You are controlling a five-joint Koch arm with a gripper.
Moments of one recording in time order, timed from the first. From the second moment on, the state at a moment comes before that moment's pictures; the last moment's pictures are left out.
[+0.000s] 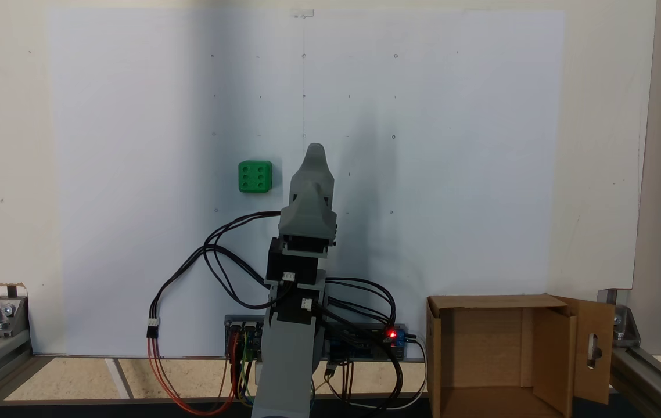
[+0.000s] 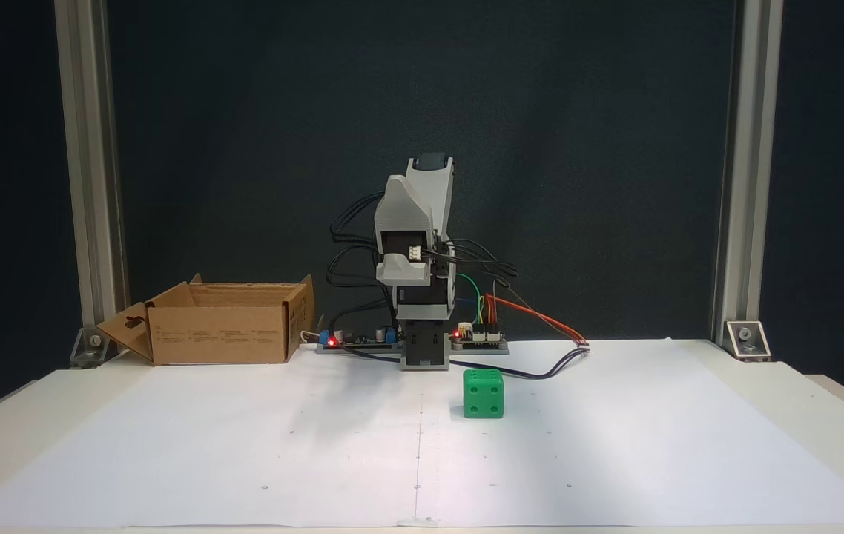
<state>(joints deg) 6.2 129.5 176.4 -93.2 -0.1</state>
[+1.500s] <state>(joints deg) 12.6 129.5 176.4 -88.1 -0.1</state>
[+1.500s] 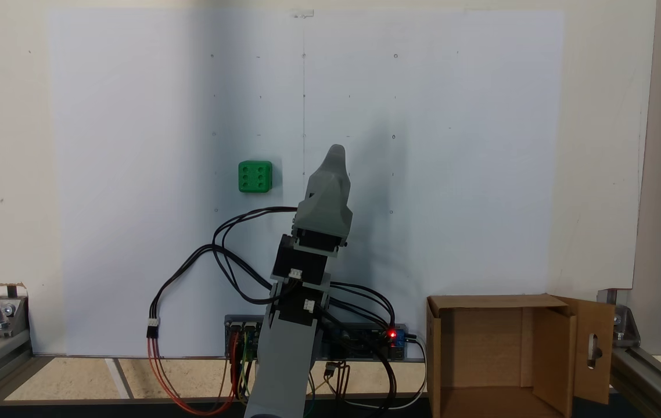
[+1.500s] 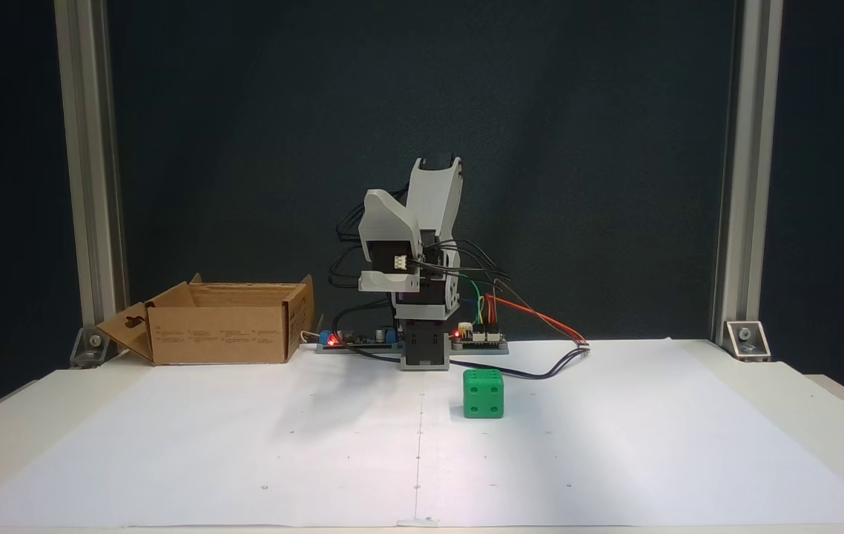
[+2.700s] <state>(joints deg) 6.9 129.5 159.1 -41.7 -0.1</state>
